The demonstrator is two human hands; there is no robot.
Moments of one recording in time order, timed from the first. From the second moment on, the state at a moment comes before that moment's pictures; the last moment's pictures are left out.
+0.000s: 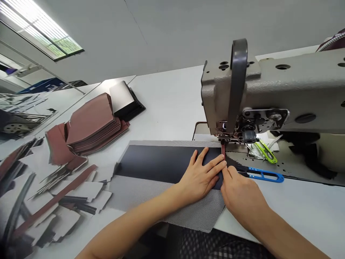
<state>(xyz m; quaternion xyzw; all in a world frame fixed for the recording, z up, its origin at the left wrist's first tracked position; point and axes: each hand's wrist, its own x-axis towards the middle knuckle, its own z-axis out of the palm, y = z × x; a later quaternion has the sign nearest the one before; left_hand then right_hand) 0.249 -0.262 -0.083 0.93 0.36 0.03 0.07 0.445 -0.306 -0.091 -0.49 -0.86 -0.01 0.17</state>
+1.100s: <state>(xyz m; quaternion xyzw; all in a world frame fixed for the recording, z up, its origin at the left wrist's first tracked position) 0.243 -0.252 -0.082 0.93 0.33 0.08 0.12 0.485 -0.305 -0.093 -0.37 -0.90 0.03 0.23</state>
